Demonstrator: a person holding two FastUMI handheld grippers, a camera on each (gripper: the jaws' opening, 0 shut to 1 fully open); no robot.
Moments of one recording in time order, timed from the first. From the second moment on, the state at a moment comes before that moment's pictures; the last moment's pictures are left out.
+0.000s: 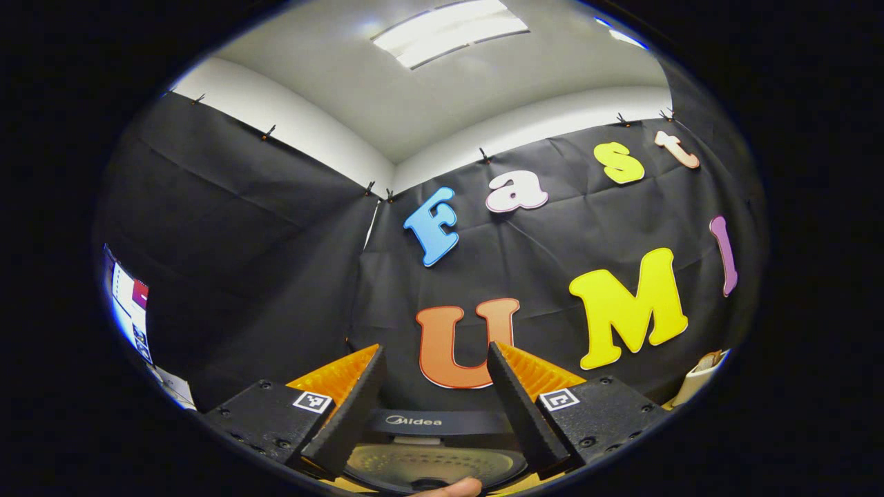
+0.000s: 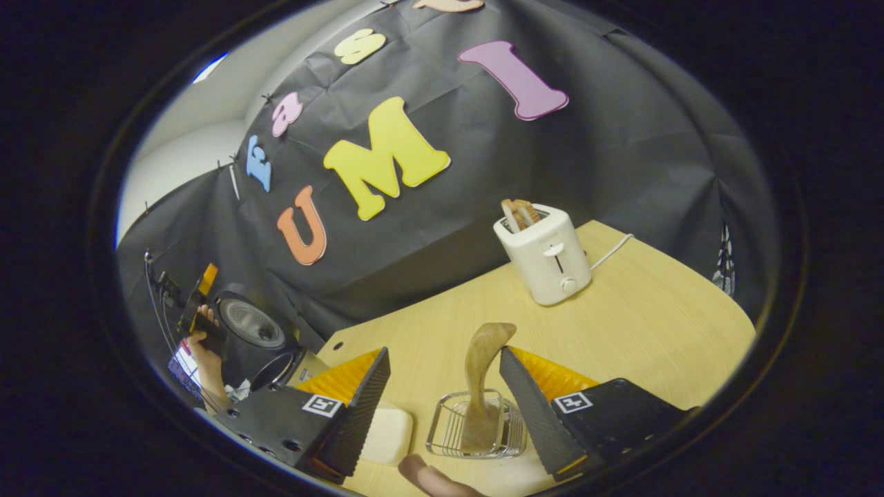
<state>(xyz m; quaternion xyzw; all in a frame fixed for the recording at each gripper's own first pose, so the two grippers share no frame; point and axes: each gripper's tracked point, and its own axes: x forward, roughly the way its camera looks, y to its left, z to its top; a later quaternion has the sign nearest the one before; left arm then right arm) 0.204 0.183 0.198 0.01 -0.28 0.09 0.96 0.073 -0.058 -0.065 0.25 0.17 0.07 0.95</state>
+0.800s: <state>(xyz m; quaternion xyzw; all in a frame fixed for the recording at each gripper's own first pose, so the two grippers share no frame) 0.243 0.188 0.178 0.03 -0.26 0.10 0.96 0.046 -0.063 -0.027 0.24 0.11 0.08 0.96</state>
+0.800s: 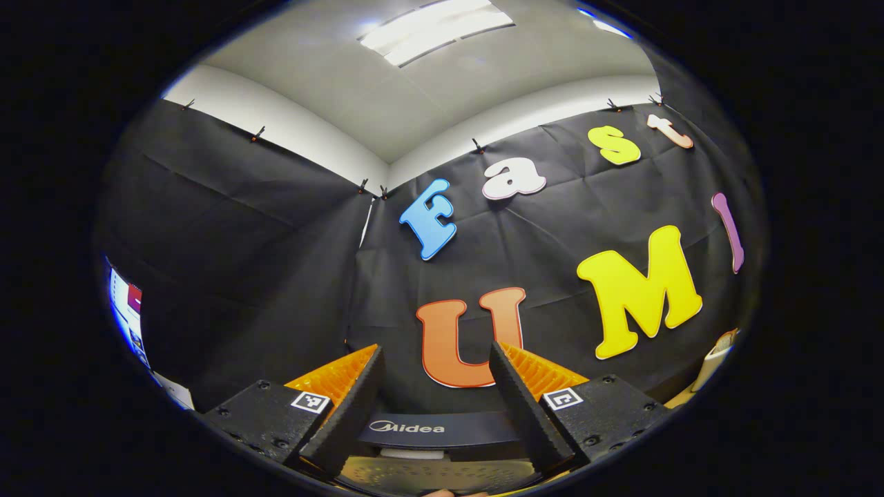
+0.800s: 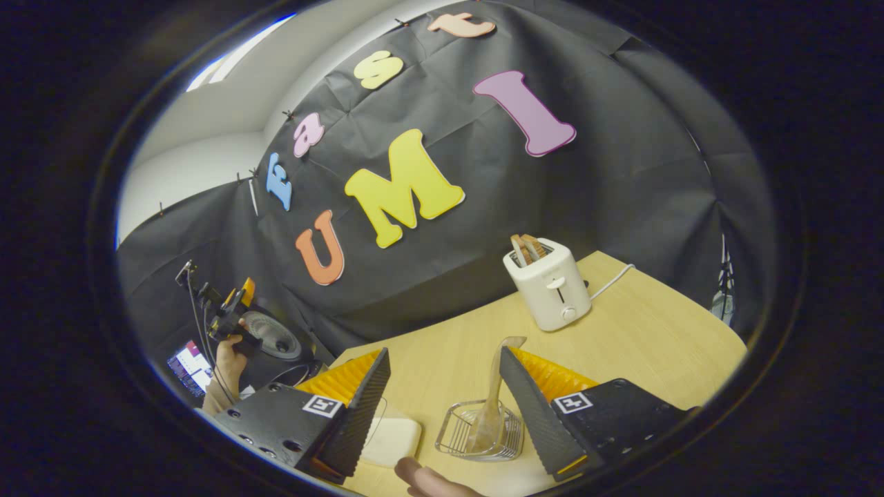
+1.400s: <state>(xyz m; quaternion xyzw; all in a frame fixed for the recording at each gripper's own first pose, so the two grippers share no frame) 0.180 0.171 0.135 0.04 -0.21 0.10 0.97 0.036 -0.051 -0.024 0.24 0.12 0.10 0.96</state>
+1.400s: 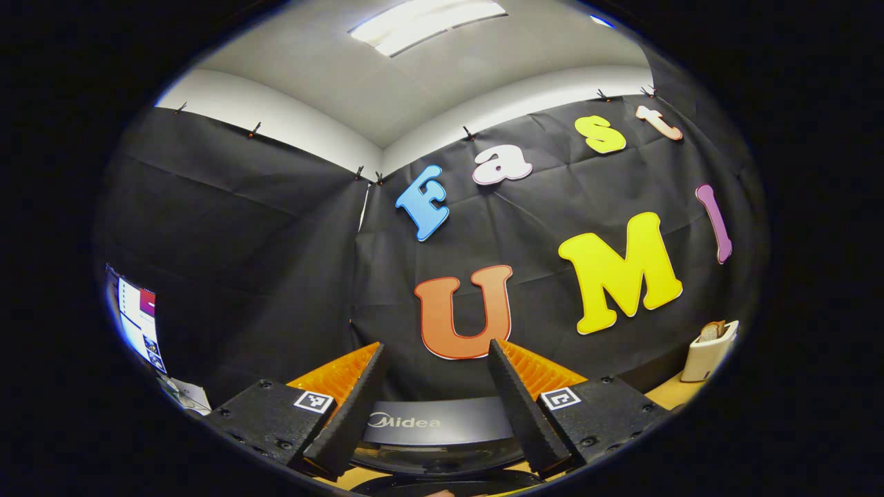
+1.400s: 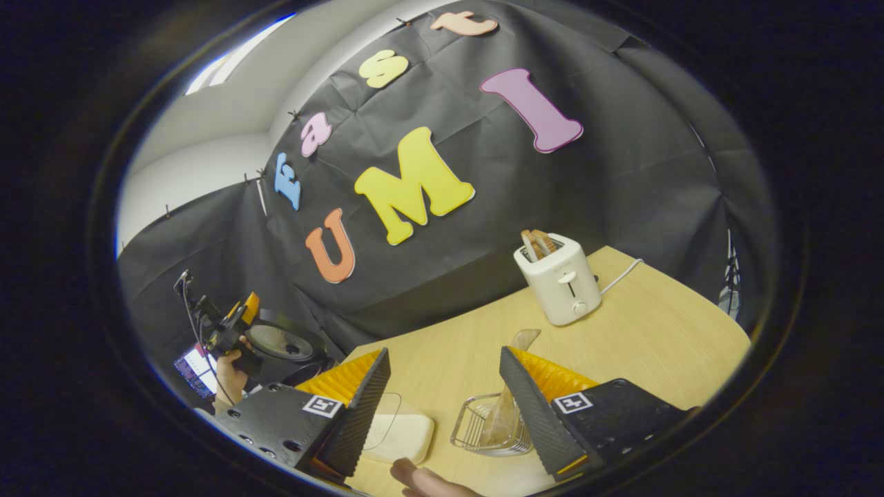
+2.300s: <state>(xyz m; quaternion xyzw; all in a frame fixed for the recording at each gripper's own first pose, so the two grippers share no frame) 0.087 0.139 0.003 0.00 -0.05 0.05 1.00 0.033 -0.048 -0.029 0.26 0.13 0.10 0.95</state>
